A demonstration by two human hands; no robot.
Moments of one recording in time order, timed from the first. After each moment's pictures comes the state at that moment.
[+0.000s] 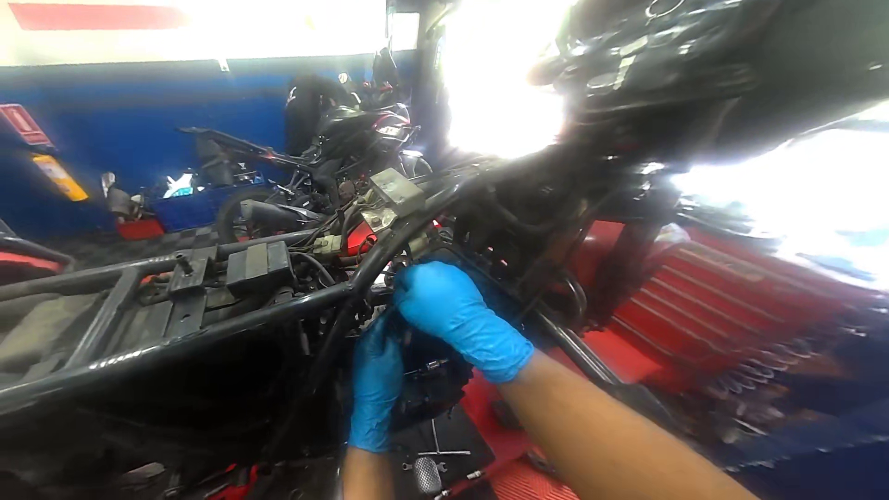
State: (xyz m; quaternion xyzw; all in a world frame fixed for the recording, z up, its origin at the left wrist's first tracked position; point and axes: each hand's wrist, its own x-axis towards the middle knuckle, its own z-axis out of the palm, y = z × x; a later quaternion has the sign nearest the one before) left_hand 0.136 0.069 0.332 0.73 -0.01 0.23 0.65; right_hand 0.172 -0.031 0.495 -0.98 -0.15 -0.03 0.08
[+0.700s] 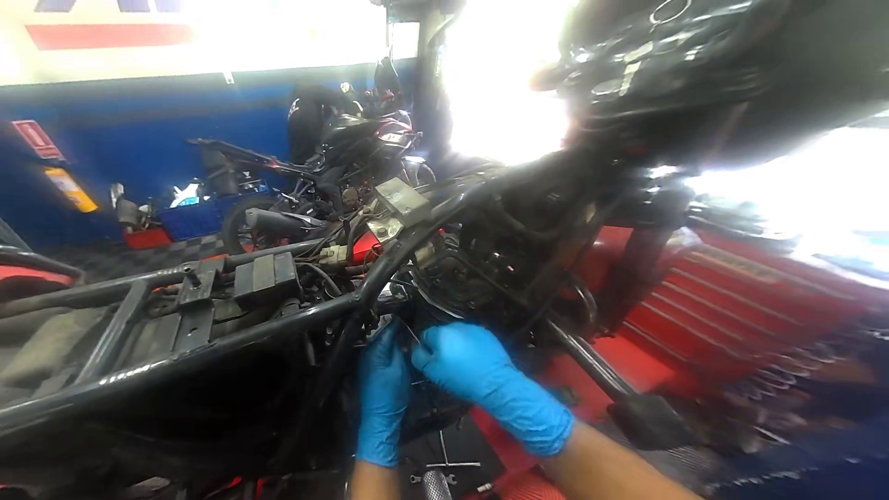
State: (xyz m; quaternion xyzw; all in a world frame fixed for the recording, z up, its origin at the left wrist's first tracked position) left_hand 0.140 0.070 0.325 0.72 0.00 0.23 0.66; right_hand 0.133 -0.056 0.458 -0.98 -0.13 0.08 0.09
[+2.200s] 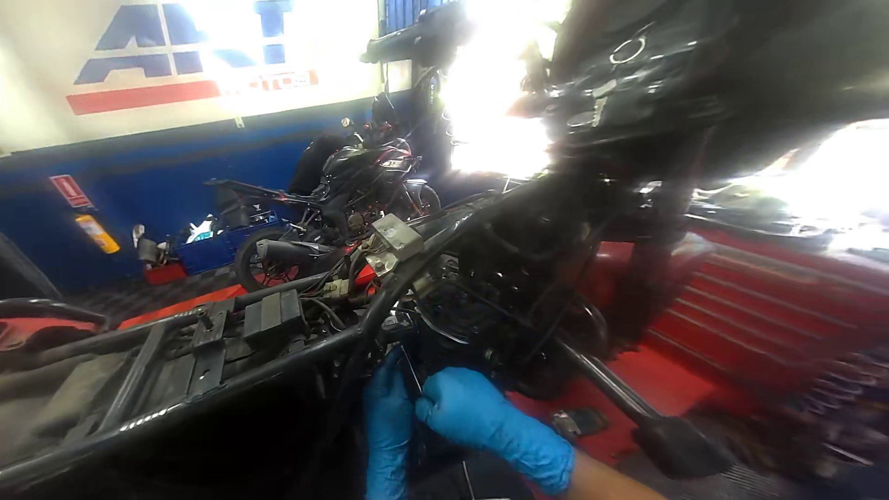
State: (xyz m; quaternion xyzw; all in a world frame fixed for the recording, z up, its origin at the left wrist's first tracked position) left_hand 0.140 0.071 0.331 0.69 0.01 0.24 0.69; right_hand 0.137 -0.063 0.436 -0.95 -0.23 0.16 0.14
